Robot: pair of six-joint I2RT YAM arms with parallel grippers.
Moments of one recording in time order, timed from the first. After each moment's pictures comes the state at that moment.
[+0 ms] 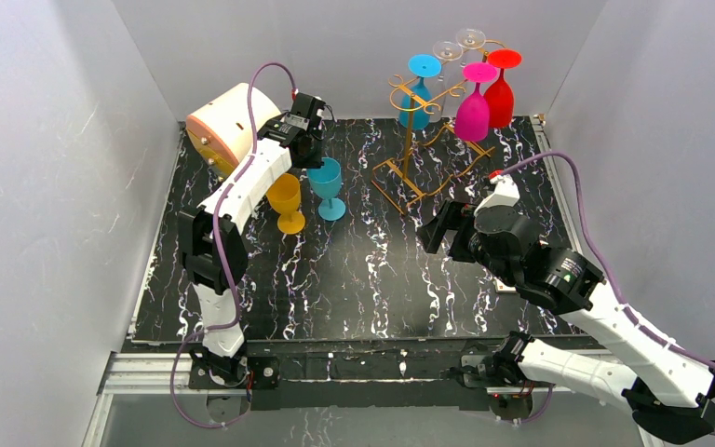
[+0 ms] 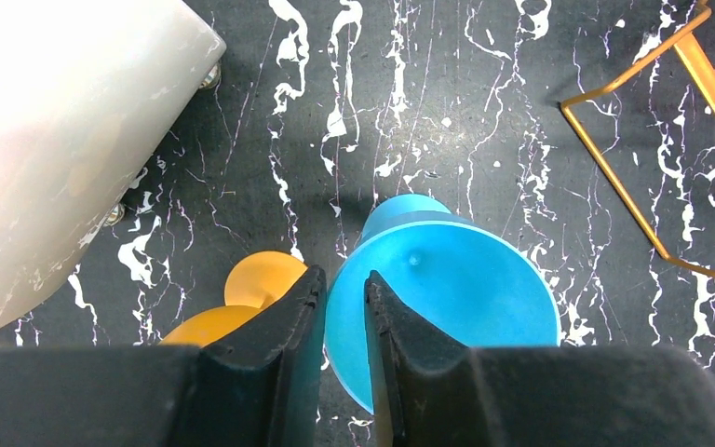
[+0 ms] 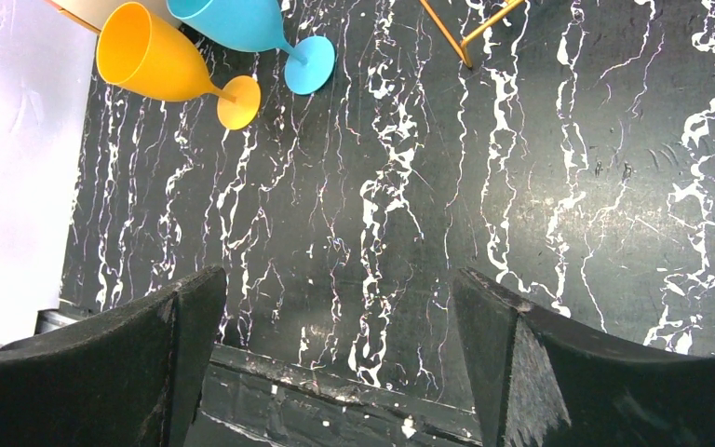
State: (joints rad) left arm -0.42 1.94 1.86 -0.84 -0.26 -0.27; right arm 0.92 0.82 1.09 -0.80 0.40 0.78
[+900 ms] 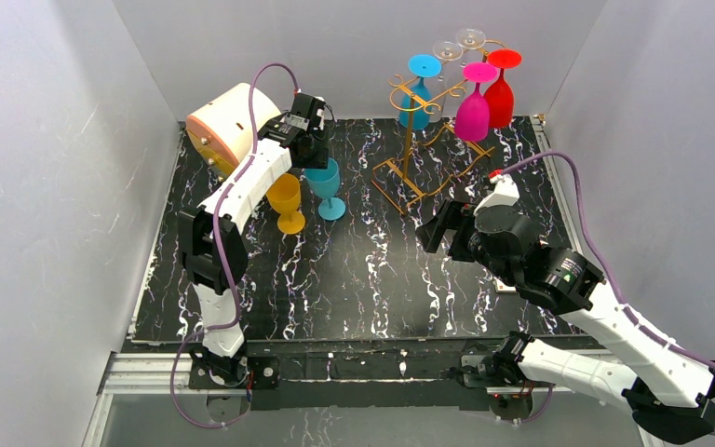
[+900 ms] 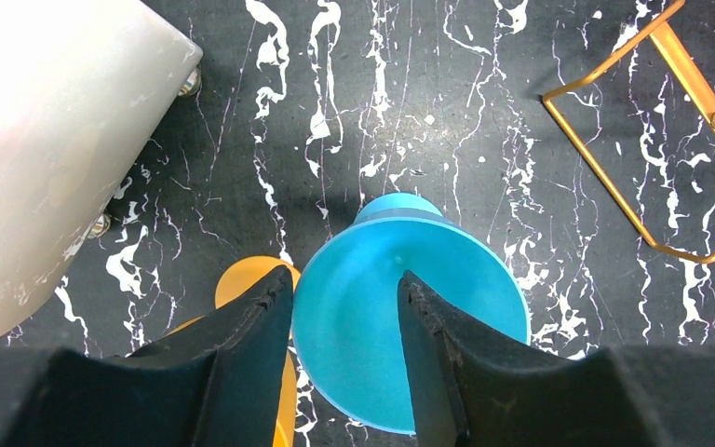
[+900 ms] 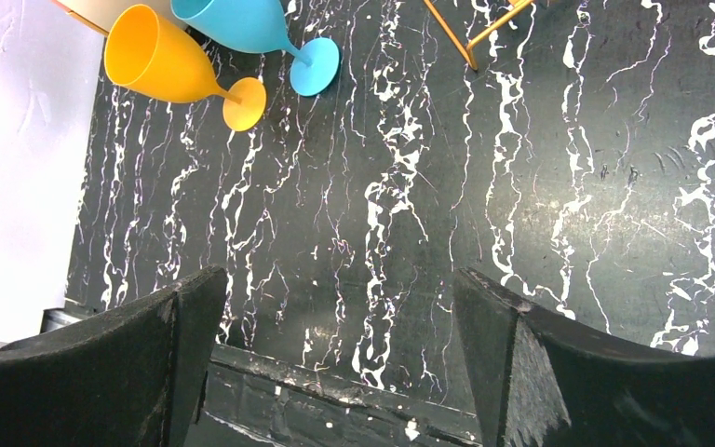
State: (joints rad) left arm -0.42 1.94 1.86 -0.83 -0.22 -0.25; right arm 0.92 0.82 1.09 -0.79 0.40 0.78
